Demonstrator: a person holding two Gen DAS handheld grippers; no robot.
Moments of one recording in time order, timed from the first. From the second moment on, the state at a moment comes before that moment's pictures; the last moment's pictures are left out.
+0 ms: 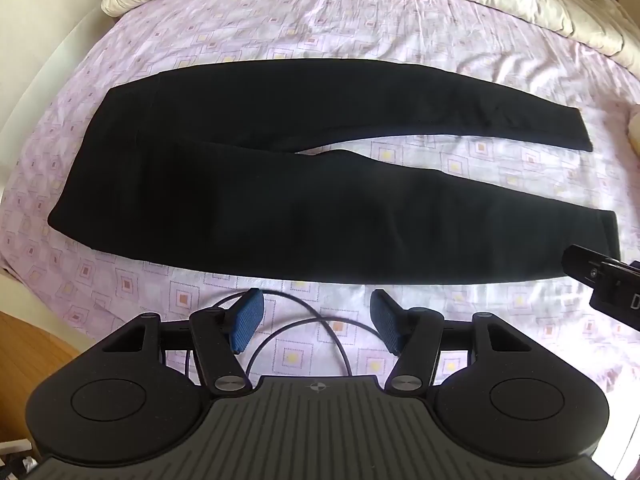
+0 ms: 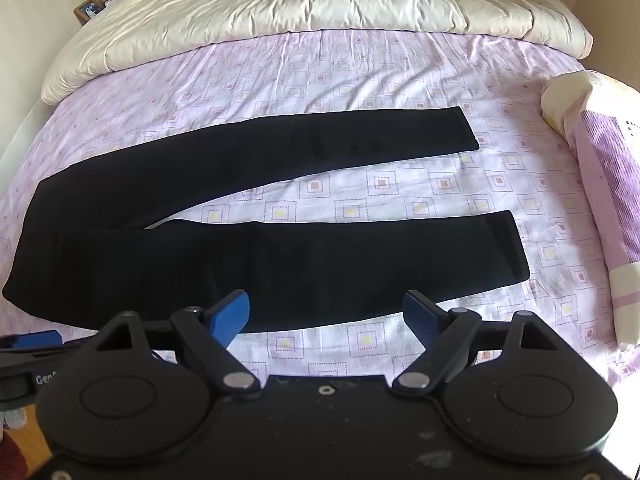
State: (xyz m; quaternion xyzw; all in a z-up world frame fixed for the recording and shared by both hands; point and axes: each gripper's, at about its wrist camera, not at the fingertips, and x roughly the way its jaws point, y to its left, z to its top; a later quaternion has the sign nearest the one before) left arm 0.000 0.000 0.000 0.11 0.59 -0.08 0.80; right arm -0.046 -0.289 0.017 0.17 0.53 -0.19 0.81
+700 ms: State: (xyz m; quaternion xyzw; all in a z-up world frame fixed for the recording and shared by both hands) left arm -0.002 0.001 -0.003 0.10 0.59 -0.08 0.80; right arm -0.047 -0.283 0.016 0.16 0.53 -0.17 0.81
